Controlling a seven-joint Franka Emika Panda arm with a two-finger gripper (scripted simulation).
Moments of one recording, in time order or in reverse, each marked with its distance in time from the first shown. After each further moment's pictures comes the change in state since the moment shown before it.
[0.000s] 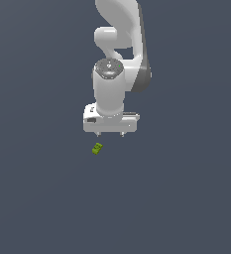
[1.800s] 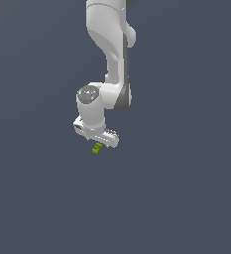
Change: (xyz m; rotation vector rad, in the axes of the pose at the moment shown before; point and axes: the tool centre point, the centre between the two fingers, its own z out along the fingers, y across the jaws) arm -0.017 0.061 0.094 0.022 0.012 0.424
